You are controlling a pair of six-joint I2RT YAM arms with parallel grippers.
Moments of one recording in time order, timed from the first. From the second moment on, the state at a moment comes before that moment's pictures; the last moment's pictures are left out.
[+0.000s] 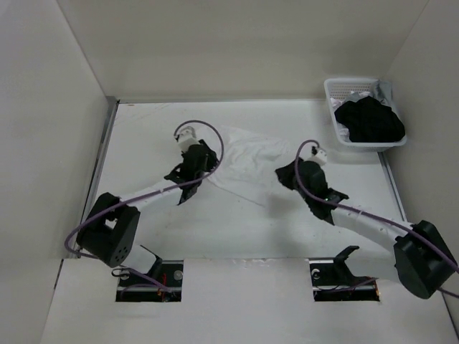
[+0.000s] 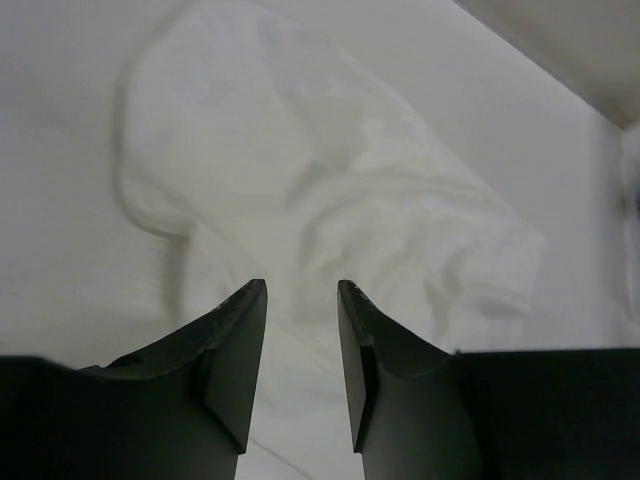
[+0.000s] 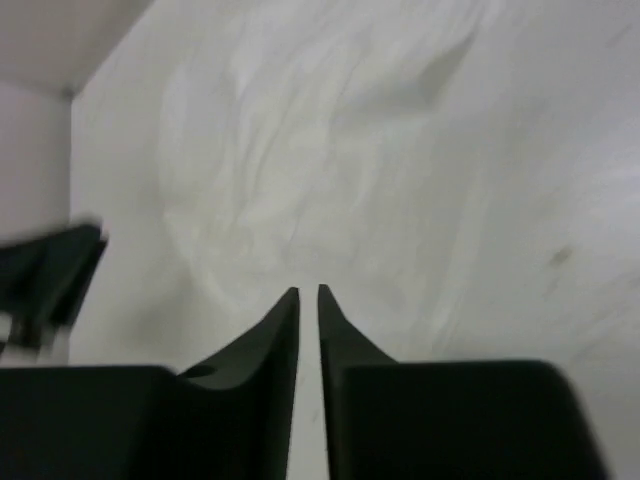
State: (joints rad) left arm -0.51 1.48 0.74 0.29 -0.40 -0.78; right arm 0.67 1.19 0.55 0.19 0.29 0.94
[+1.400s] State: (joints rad) left arm -1.03 2.00 1.16 0.05 -0.61 -0.67; right arm 0.20 1.23 0.28 0.46 0.14 0.97
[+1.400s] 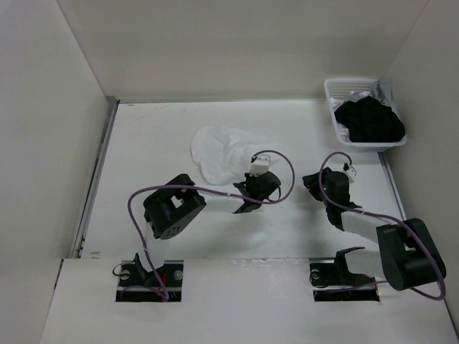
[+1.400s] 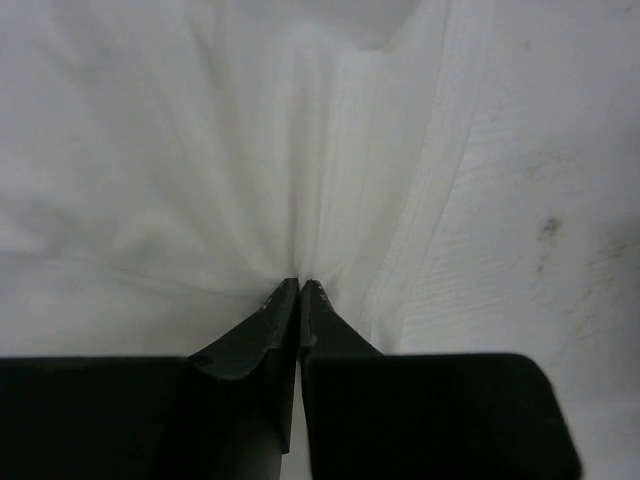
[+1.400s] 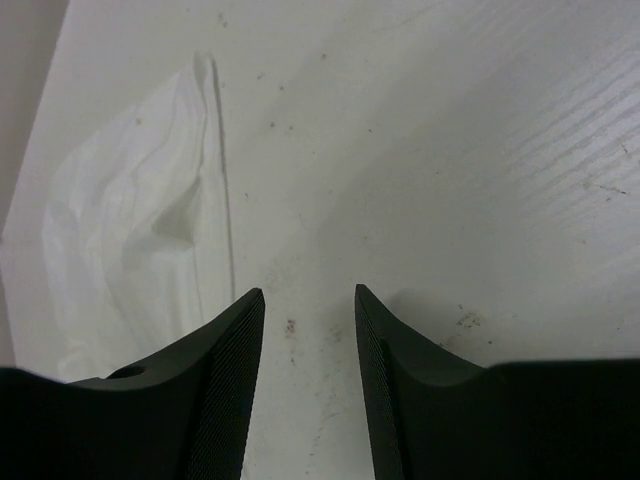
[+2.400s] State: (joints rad) left arm -0.82 1.12 0.39 0.13 -0.37 -0.74; right arm 0.39 1.54 0.47 0.48 -0.04 1.03
